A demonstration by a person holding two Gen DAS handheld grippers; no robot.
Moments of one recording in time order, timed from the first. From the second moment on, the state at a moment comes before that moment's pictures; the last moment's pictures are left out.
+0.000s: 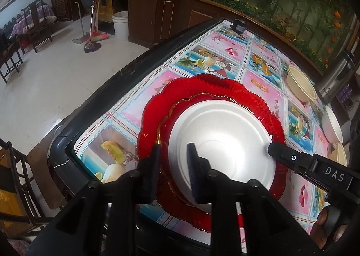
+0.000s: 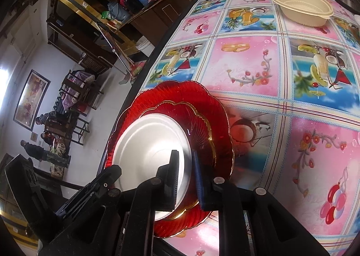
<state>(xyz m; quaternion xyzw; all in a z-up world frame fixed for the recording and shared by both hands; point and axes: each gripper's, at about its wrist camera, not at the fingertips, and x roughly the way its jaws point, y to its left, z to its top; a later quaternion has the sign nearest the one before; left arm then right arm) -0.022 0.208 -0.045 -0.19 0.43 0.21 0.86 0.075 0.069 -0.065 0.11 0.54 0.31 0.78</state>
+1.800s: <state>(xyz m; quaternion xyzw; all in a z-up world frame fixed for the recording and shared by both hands) 0.142 -0.151 -0.018 -0.08 0.47 -0.11 0.87 0.091 -0.363 -0.032 0.39 0.41 0.06 0.82</state>
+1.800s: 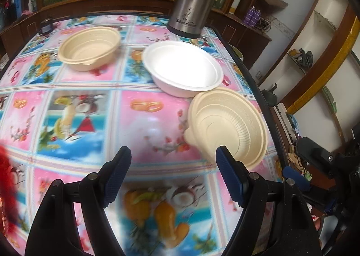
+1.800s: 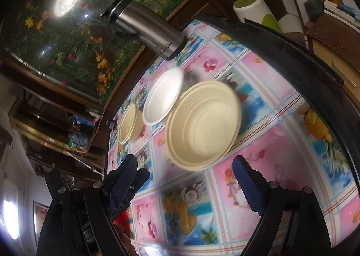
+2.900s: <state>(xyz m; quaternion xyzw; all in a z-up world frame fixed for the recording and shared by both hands) 0.193 -0.193 -0.065 -0.02 0.51 -0.08 0.86 0.144 -0.379 -0.092 0.35 0.48 -0.01 0.80</state>
